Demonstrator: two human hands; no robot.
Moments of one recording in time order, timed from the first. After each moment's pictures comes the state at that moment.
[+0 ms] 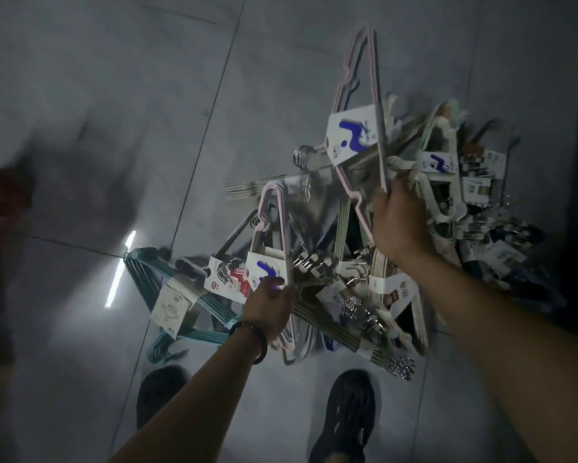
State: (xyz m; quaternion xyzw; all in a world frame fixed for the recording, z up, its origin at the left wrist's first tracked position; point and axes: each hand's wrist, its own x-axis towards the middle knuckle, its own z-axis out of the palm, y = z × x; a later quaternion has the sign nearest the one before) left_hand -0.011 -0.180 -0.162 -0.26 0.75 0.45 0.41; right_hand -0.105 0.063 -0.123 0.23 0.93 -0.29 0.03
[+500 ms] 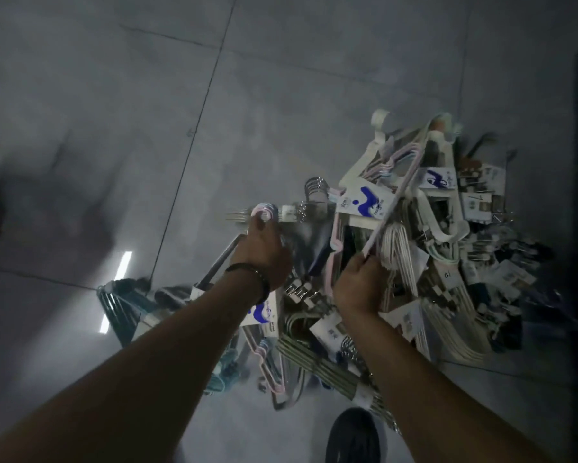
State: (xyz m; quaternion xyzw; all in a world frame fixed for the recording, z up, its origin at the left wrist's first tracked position) left_hand -0.148 -0.138 -0.181 0.02 0.92 0.24 0.32; right_hand -0.071 0.015 -0.214 0.48 0.78 -0.42 0.01
